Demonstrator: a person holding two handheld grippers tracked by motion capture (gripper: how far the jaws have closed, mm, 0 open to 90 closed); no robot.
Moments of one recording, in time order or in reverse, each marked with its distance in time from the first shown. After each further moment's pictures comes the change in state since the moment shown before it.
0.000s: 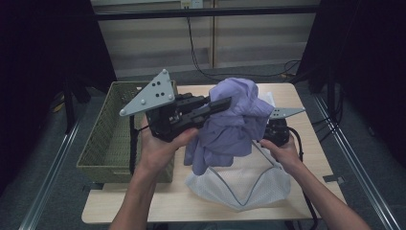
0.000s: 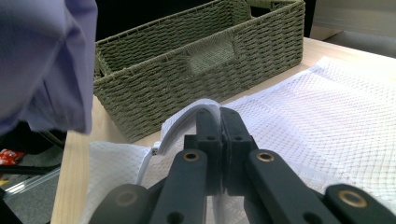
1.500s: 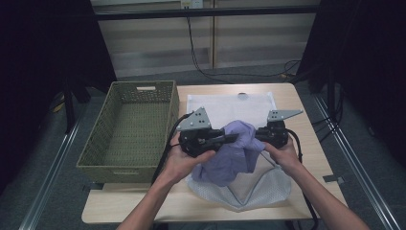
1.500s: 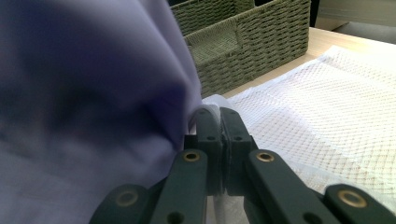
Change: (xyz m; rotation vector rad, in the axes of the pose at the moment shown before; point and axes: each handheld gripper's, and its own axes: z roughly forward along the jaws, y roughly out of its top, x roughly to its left) left arm 0.020 -0.121 0.052 0.309 -0.026 -0.135; right arm 0.001 -0.006 0.004 0.025 0.009 0.014
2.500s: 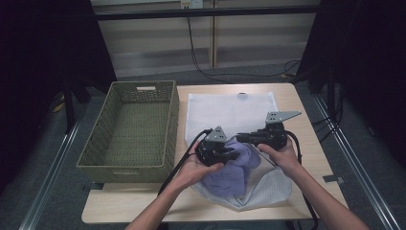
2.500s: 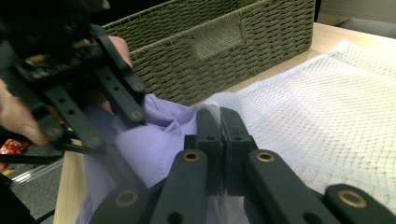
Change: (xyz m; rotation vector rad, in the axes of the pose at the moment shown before) left arm 0.019 -0.071 0.064 0.285 0.010 -0.061; right arm 0.005 -0.002 0.002 0.020 0.001 -0.010
